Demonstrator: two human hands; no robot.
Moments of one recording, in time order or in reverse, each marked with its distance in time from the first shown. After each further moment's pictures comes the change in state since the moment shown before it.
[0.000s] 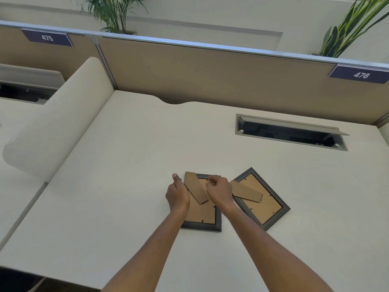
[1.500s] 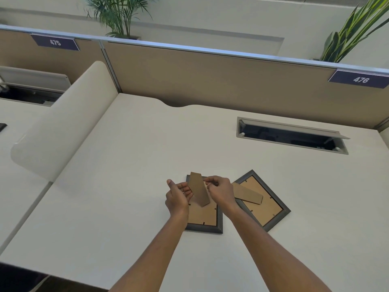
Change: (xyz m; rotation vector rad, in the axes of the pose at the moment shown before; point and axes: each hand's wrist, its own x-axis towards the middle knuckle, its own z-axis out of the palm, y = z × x) left_hand -0.013 -0.004 -0.006 -0.519 0.006 -0.164; right_hand 0.000 -0.001 -0.004 0.196 -0.031 -0.025
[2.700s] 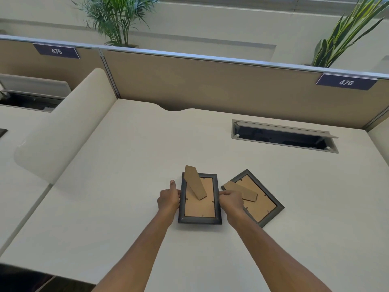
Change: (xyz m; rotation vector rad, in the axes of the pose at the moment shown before) left_hand 0.007 0.018 -0.025 0.525 -0.096 -0.053; right_hand -0.022 0.033 -0.028 0.119 0.117 0.396
